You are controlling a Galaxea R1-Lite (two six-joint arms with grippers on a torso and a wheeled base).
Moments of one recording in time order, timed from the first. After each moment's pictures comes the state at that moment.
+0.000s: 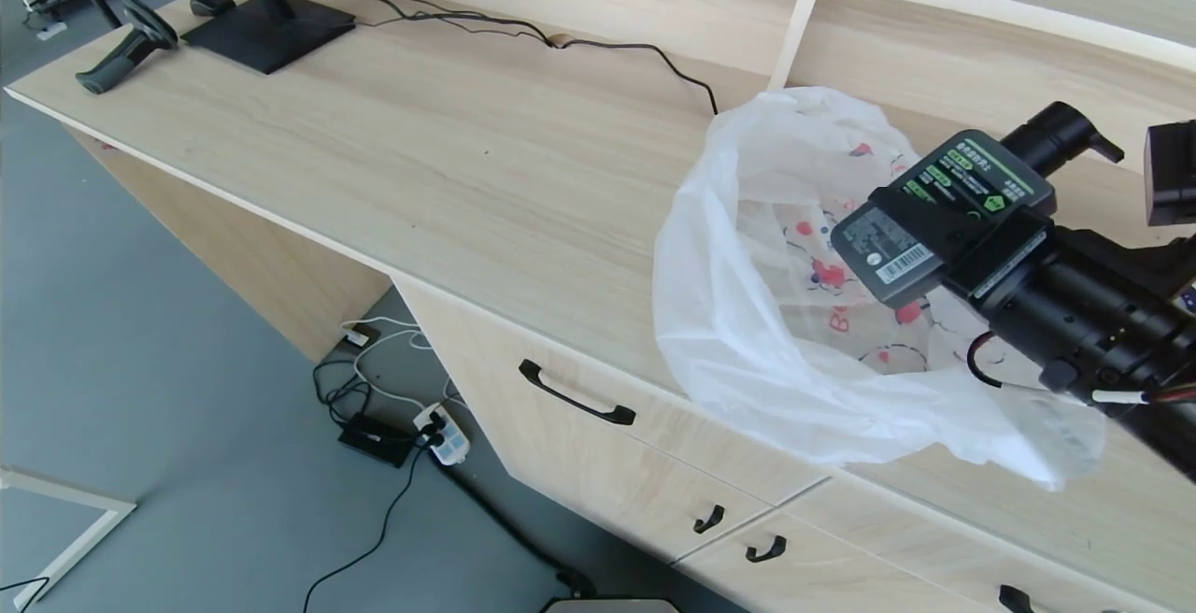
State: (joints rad) left arm 0.00 0.00 0.00 -0.02 0.00 0.02; right arm 0.48 1.44 -0.55 -1.10 -0.05 0.54
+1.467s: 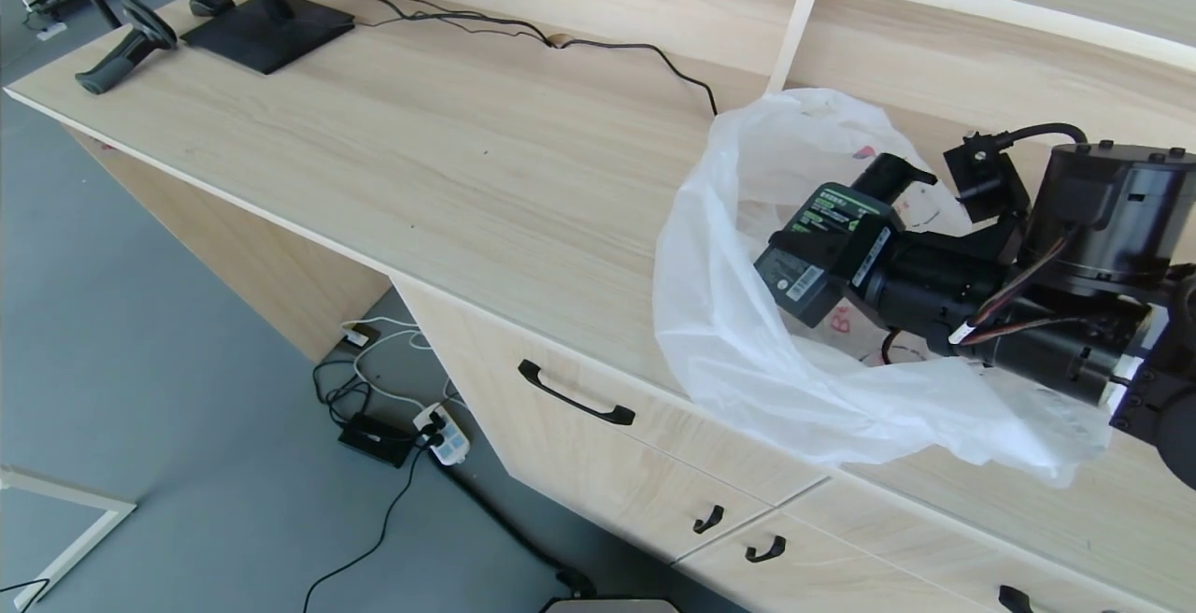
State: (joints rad) left arm 0.00 0.00 0.00 -0.02 0.00 0.02; right arm 0.44 1.62 -0.85 -0.68 0.08 0.64
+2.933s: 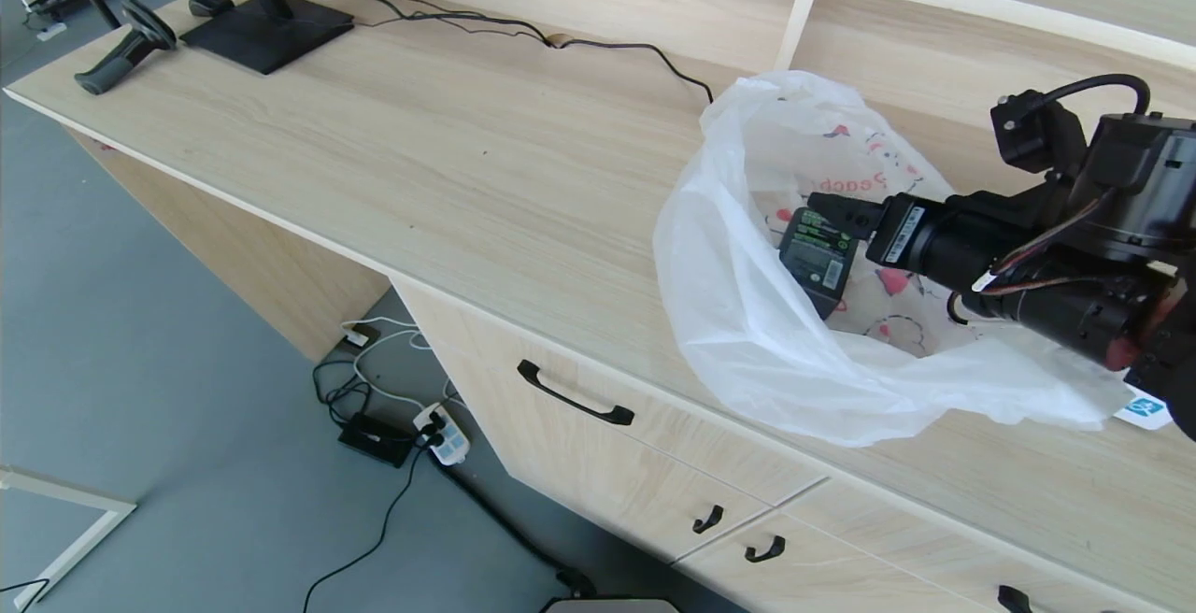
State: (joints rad) left arm 0.00 0.00 0.00 -0.02 0.00 0.02; right arm 0.34 1.61 -0.89 -0.70 -0.08 0.24
